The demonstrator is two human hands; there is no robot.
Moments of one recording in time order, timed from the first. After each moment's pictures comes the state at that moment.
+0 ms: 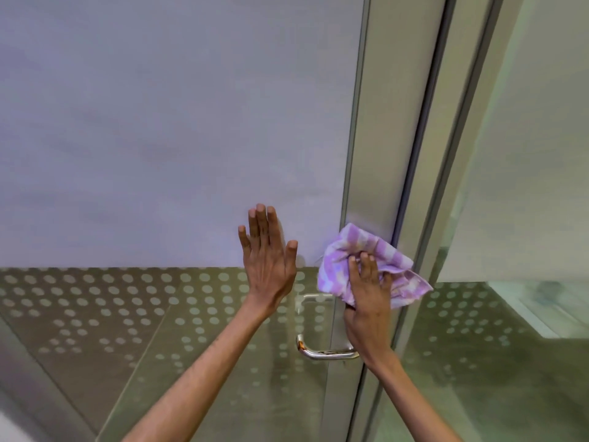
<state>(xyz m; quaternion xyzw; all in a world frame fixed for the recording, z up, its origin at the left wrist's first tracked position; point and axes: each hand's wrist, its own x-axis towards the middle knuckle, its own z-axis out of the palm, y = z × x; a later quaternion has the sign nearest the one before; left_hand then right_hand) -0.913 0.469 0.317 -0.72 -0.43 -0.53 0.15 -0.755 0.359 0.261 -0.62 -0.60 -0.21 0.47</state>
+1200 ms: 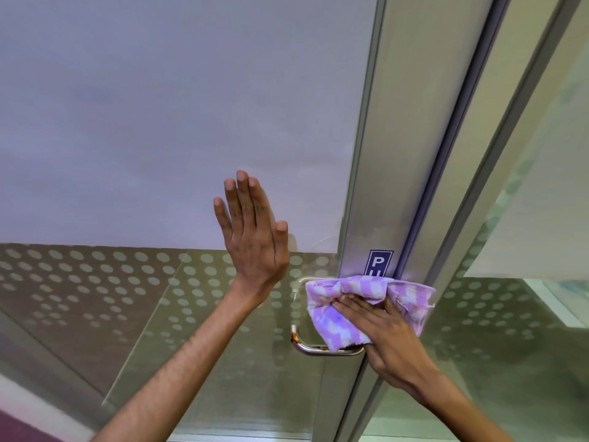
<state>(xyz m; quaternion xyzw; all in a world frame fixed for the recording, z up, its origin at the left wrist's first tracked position) -0.903 0.481 0.312 -0.69 -0.40 -0.58 0.19 -0.696 0.334 0.221 -0.56 -0.80 0.00 0.22</state>
